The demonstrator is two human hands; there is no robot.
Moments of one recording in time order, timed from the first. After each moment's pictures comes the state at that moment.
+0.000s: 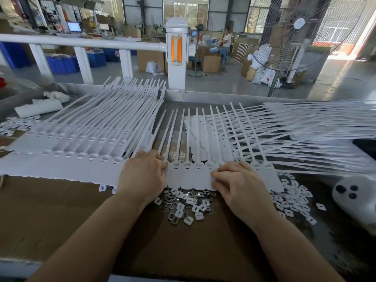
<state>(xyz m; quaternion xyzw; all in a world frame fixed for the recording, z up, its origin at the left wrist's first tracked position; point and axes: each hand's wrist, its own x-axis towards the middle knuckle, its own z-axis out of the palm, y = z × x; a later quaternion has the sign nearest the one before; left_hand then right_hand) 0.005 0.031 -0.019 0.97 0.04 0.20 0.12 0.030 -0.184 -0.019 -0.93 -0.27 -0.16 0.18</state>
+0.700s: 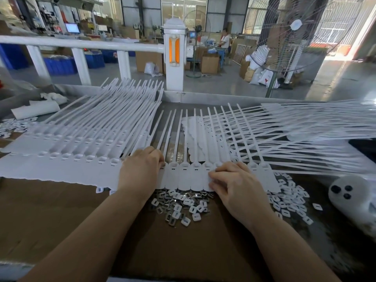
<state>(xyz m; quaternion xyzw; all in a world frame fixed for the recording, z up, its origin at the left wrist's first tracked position) 0.016 0.032 -0.019 0.96 0.07 0.23 0.13 0.030 -0.185 -0.020 -0.93 -0.27 -0.16 0.19</state>
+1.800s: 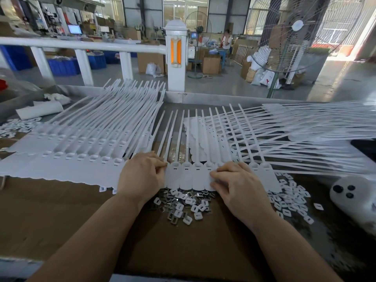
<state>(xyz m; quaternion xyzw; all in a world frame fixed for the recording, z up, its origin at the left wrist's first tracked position) 0.005 0.031 -0.022 0.94 0.06 0.27 0.21 0.031 -0.184 -0.021 -0.93 -0.28 -0.17 0.20</state>
